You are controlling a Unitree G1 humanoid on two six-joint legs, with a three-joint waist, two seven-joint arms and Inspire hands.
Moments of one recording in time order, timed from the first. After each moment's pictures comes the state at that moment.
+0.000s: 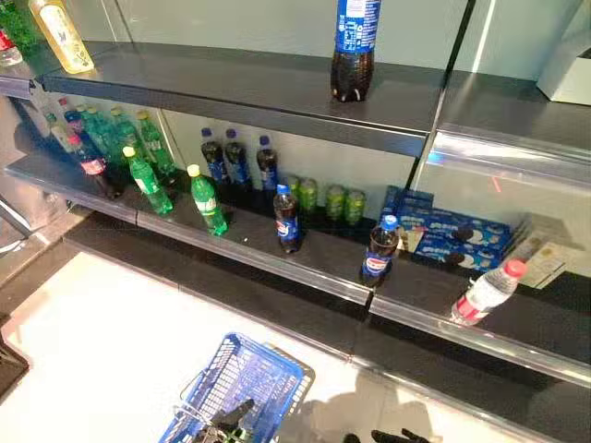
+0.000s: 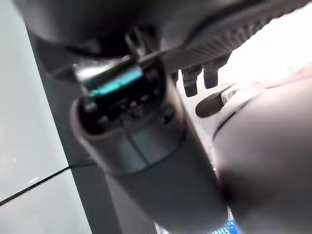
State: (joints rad) left arm -0.04 0.09 0.05 1.31 -0.84 -0.10 0.16; right arm 0.04 -0.20 0.11 1.29 0.47 -0.05 0.07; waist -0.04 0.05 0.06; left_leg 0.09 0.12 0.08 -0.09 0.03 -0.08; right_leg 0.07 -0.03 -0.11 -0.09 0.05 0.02
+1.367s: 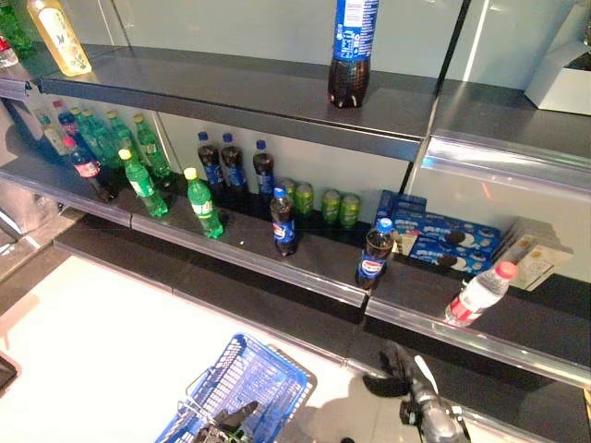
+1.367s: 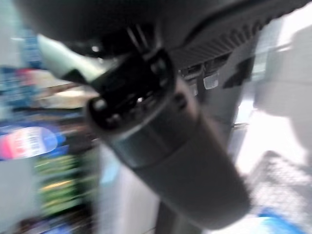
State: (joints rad) left arm 0.09 0.11 0.00 1.05 -0.80 -0.01 0.23; right arm 0.14 -0.35 0.31 0.44 0.16 -0.07 -0.21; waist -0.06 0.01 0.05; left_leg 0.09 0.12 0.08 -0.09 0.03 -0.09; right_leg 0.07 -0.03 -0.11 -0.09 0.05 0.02
